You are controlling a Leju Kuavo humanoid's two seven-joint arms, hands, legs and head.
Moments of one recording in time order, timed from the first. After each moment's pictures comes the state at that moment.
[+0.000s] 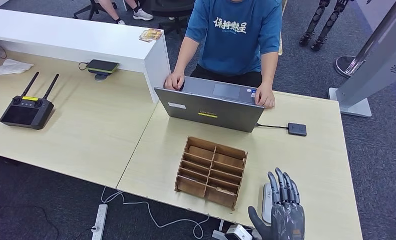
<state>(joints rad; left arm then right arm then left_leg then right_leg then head) 0.07 -0.34 1.57 -0.63 -1.19 -0.54 -0.02 0.18 -0.03 0.48 -1.60 1.18 -0.68 0.04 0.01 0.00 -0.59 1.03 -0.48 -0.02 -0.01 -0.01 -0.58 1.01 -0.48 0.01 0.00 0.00</state>
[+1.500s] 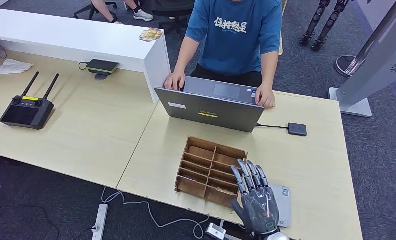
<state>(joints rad) 0.09 -0.34 1.57 -0.66 -1.24 -0.60 -0.02 -0.07 -0.10 0.70 -1.40 1.34 -0.67 0.12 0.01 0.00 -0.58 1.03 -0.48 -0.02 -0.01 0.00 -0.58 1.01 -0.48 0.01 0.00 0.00</state>
